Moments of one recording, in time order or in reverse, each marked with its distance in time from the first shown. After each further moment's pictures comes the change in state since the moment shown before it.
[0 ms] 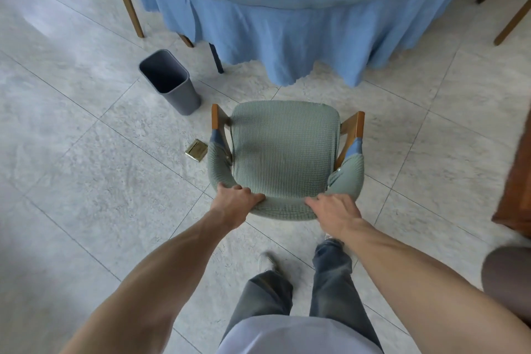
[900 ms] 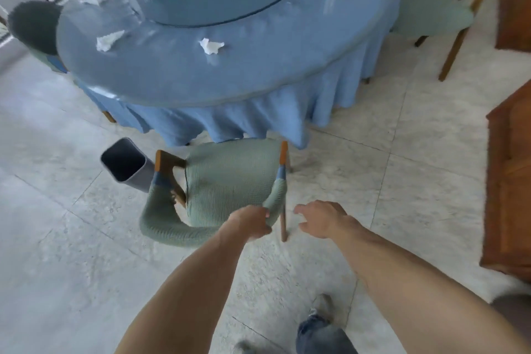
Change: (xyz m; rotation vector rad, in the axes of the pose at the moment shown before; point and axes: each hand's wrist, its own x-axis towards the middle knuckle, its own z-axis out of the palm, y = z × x) left_hand 0.213 0.159 -0.223 -0.251 -0.195 -0.084; right_hand 0.042 0.276 -0.087 0.356 -0.092 0.077
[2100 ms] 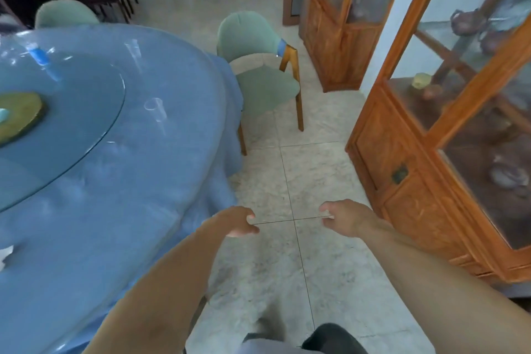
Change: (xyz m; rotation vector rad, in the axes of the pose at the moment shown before) left_hand 0.323 0.313 -0.347 0.293 -0.029 0.440; right_hand 0.013 0.438 -0.223 0.443 0.253 0.643
